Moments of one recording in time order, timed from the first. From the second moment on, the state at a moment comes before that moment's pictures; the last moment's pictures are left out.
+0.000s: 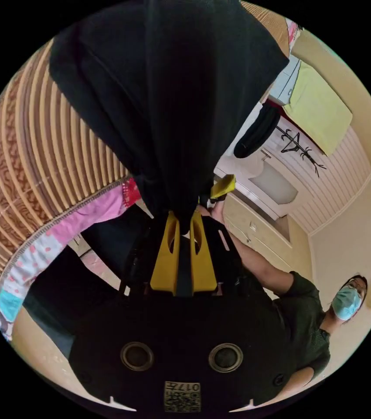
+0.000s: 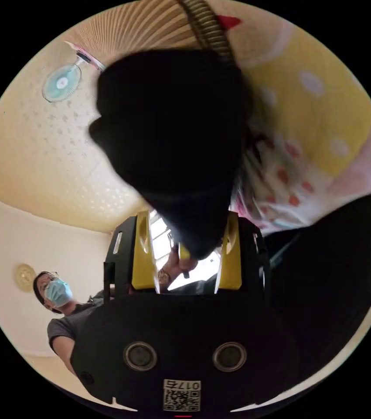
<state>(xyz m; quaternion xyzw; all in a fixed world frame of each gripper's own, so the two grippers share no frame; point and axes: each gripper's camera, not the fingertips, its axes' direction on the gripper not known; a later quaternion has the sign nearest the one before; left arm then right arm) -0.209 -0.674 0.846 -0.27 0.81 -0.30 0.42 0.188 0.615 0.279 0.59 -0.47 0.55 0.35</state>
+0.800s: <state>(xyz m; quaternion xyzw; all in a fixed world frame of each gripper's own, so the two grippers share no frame) -0.355 -0.468 0.788 -0.30 0.71 -0.48 0.42 0.209 0.850 -0.018 0.83 -0.05 0.32 0.45</state>
